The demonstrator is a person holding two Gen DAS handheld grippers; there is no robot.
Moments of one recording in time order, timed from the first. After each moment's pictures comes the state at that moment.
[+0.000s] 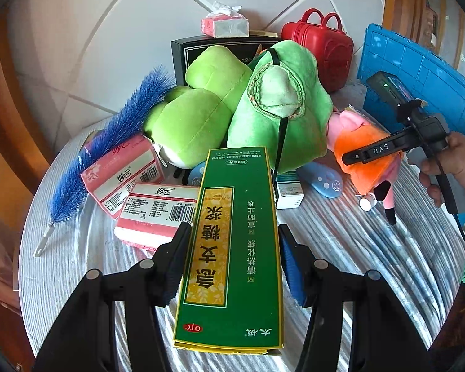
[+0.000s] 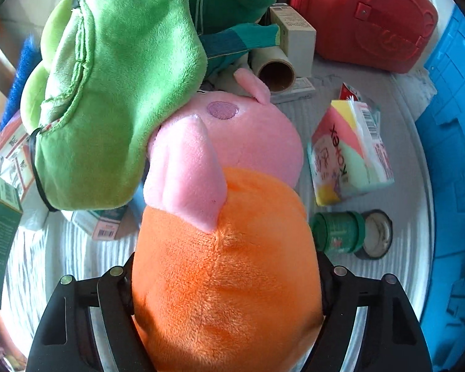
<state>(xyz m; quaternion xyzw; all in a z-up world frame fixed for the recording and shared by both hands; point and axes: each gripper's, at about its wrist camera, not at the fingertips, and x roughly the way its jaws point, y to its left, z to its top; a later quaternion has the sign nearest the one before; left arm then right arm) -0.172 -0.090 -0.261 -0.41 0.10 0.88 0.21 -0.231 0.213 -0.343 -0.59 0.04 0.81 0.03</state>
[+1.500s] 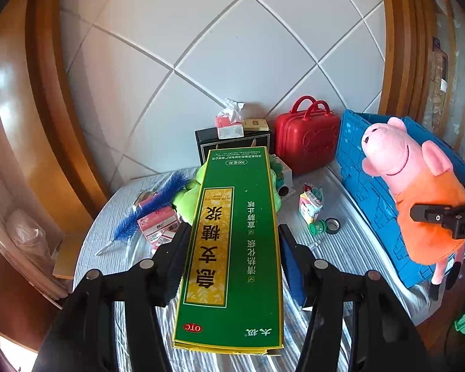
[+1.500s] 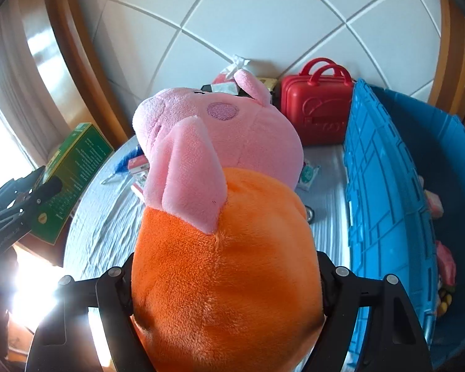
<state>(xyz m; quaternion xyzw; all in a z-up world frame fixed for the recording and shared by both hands) -0.020 -0.022 -0.036 -0.32 0.06 0.94 0.11 0.013 0.247 -0.060 -0.43 0.05 0.90 -0.06</state>
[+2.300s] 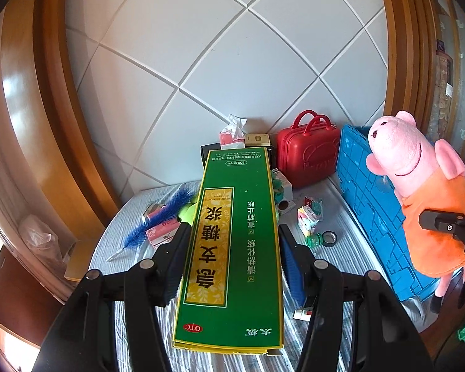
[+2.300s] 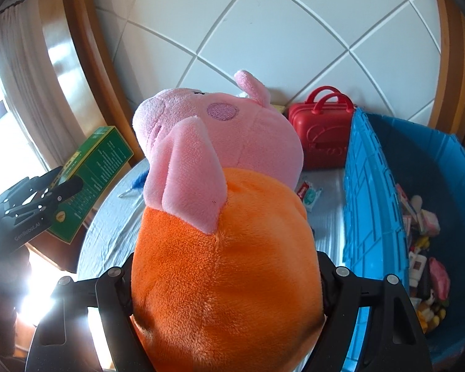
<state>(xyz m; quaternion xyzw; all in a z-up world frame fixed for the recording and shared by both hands) -0.005 0.008 -0.005 -0.31 0.08 0.94 0.09 0.034 0.266 -0.021 -0.38 0.06 0.92 -0.09</state>
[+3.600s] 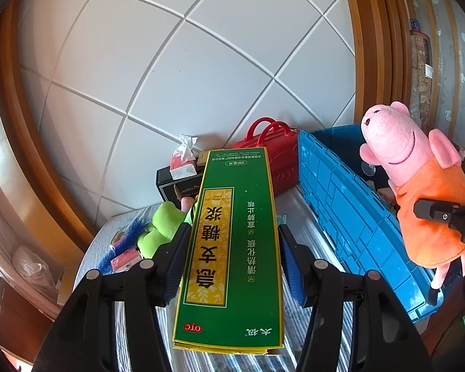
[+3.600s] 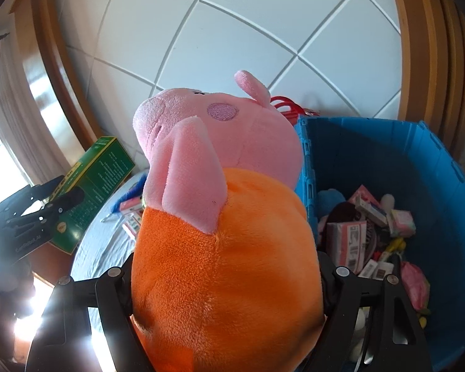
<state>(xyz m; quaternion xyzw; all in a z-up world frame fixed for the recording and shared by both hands) -0.025 0.160 0.020 -0.29 0.13 0.94 0.13 0.045 0.409 -0.012 -0.35 0.10 0.93 -0.06</state>
